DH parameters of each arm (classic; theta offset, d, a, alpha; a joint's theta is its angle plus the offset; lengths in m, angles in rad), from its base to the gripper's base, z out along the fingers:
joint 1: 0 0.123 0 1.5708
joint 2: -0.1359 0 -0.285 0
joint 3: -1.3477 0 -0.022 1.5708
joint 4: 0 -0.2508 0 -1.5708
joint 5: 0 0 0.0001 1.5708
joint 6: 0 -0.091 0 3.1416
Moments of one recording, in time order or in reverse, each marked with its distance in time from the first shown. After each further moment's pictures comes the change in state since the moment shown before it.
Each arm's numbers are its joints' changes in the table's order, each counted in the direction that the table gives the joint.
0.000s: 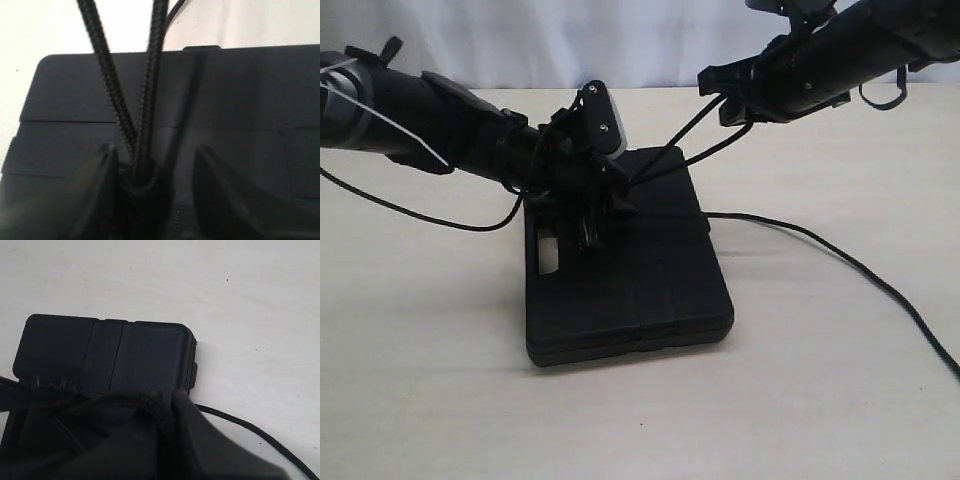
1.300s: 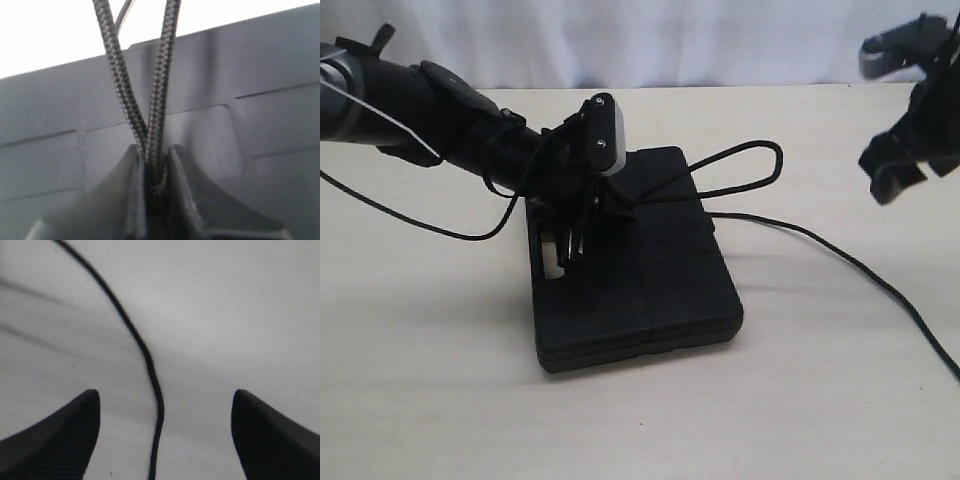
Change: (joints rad) left arm 0.000 0.025 0.008 -0.174 -0.131 -0.002; right arm -0.185 0.095 -0.030 0.610 -0.472 -0.013
